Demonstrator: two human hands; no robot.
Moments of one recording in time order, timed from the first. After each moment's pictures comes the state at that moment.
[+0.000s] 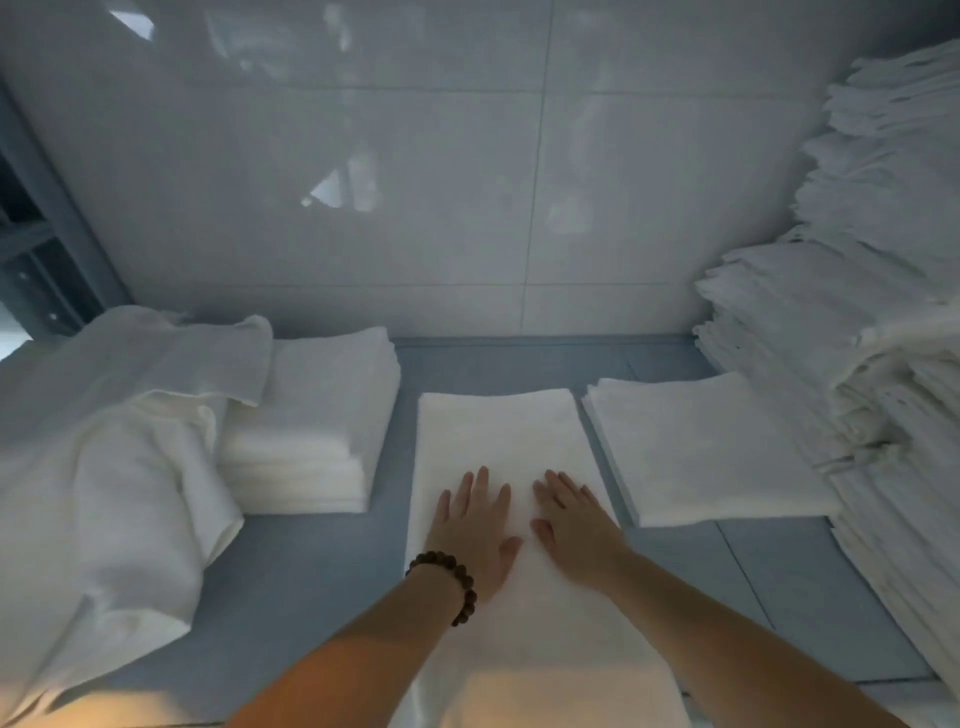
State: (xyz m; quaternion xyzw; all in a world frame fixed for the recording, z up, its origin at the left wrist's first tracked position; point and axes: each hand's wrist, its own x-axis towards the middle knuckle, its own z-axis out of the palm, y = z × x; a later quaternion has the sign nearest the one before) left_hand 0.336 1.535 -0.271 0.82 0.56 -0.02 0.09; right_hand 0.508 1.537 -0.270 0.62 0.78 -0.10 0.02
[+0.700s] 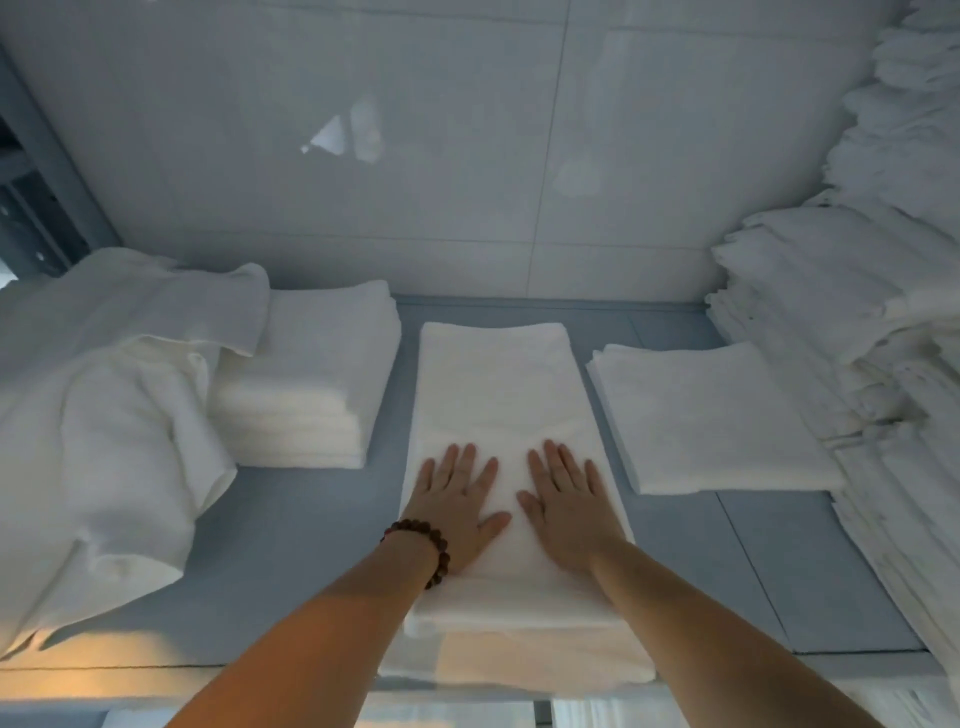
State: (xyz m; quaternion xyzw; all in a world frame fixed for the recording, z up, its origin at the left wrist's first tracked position) left_hand 0.310 1.535 -0.301 0.84 0.54 -0.04 0.07; right_hand 0.497 1.519 -0.287 0.65 0.75 -0.09 0.02
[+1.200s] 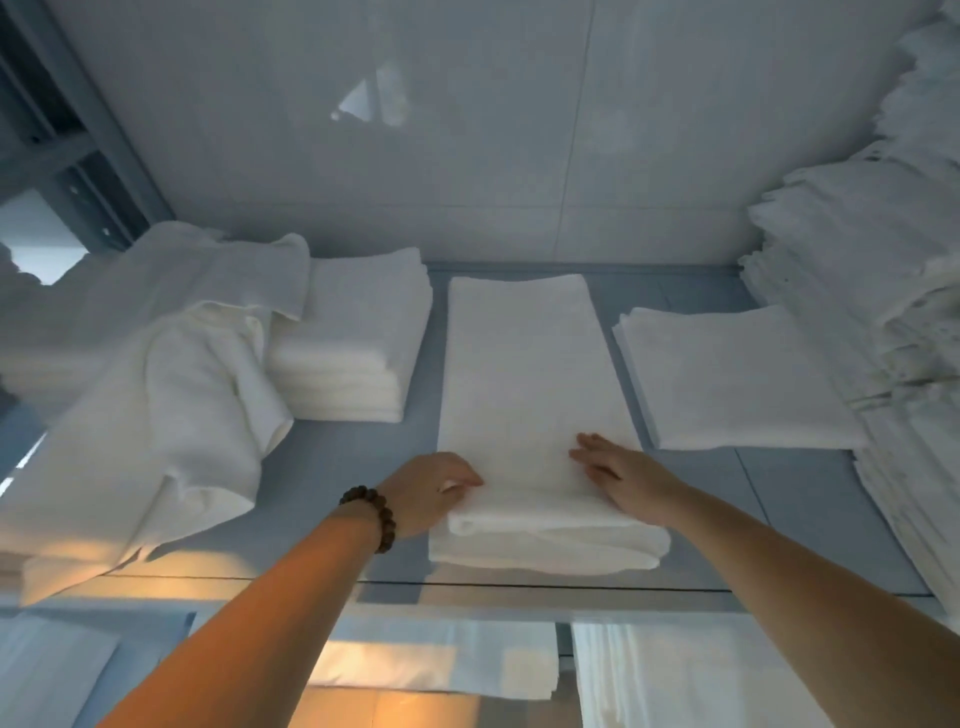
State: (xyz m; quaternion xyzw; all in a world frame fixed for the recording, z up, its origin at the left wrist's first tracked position) left_hand 0.247 1.486 -0.235 0.77 0.52 0.07 0.37; right_hand 0.534 1.493 -0.234 0.58 0.75 -0.31 -0.03
